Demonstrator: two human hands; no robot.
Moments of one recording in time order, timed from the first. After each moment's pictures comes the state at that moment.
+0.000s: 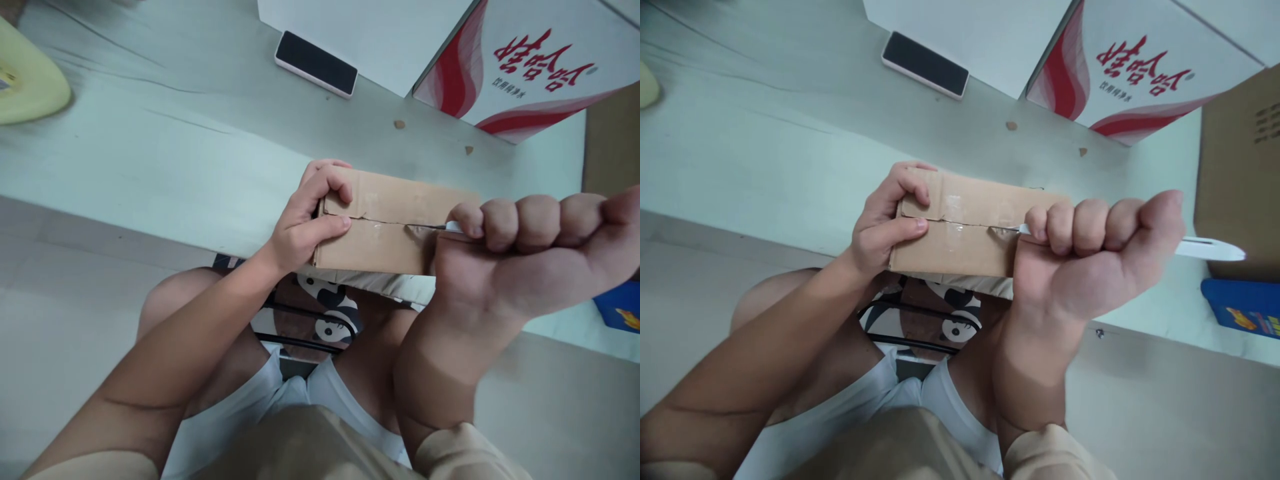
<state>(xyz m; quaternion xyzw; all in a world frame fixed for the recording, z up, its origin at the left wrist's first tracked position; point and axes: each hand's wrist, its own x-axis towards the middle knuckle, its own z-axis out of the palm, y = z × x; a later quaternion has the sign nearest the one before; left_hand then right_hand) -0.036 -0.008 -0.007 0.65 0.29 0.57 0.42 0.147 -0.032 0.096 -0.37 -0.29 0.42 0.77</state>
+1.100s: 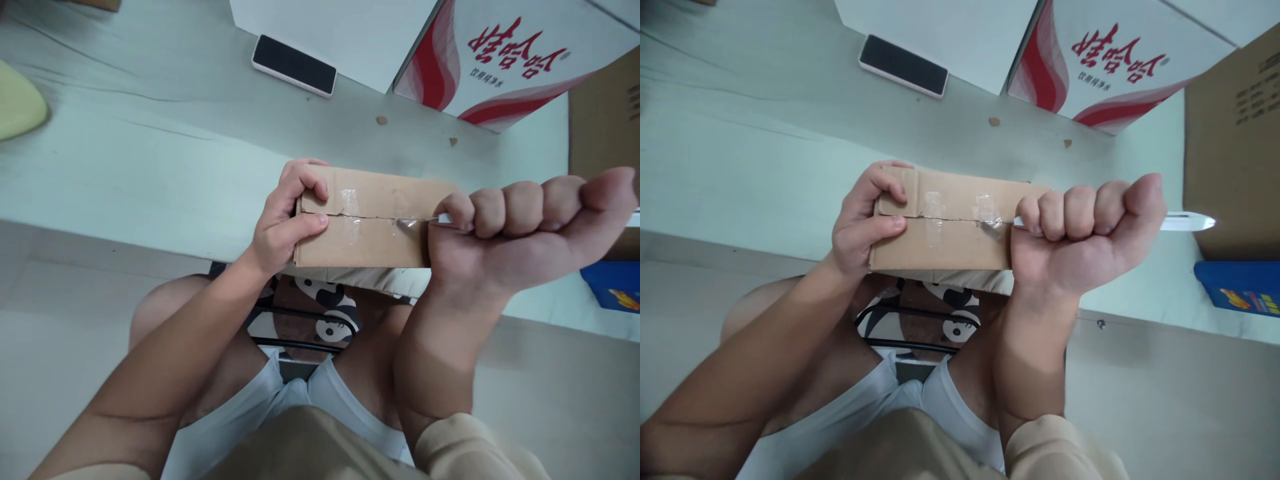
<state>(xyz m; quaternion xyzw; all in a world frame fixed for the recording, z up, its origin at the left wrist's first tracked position) -0.039 -0.003 -0.014 0.64 0.29 0.56 0.44 0.172 -0.022 0.089 -0.26 -0.27 0.50 0.78</state>
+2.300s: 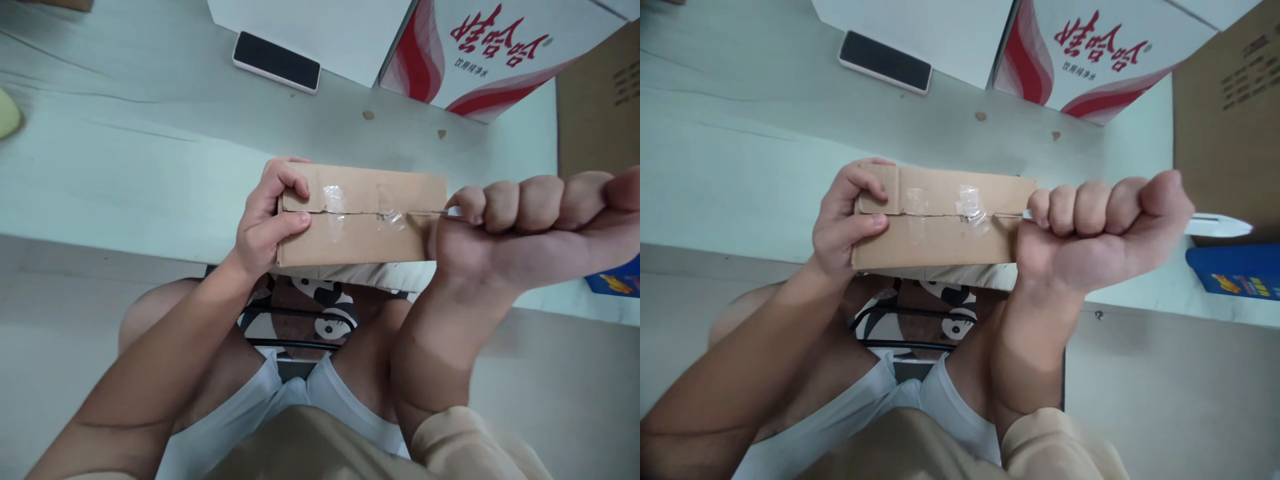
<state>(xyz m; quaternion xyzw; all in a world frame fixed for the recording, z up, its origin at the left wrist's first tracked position) -0.040 0.003 -0.020 0.61 0.26 0.57 0.48 0.179 -0.028 0.104 -0.36 -0.29 0.40 0.79</state>
